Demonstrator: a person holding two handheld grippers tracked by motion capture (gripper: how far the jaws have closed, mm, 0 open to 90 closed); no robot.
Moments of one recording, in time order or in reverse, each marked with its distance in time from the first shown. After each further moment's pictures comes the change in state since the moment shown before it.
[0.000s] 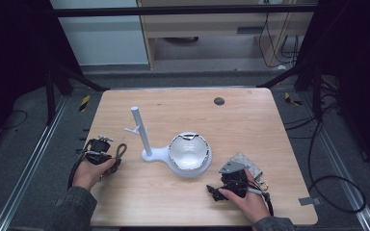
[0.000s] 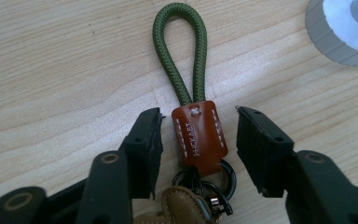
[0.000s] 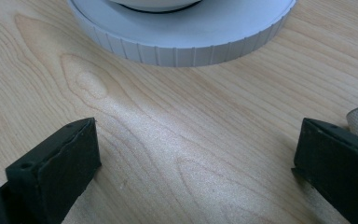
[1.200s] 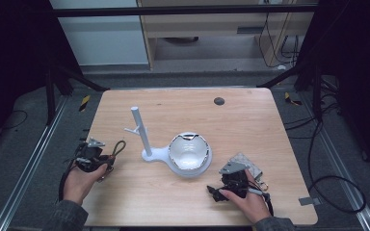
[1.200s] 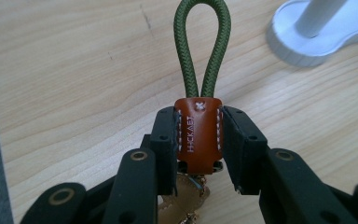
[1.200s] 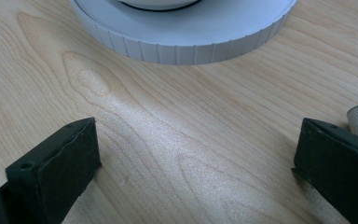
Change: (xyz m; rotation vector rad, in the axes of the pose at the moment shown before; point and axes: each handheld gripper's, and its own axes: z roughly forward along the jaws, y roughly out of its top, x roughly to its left) left arm -0.008 -0.023 -0.038 -0.170 0.023 0.075; right arm 0.000 -0.001 -0.001 0.001 0.002 -0.003
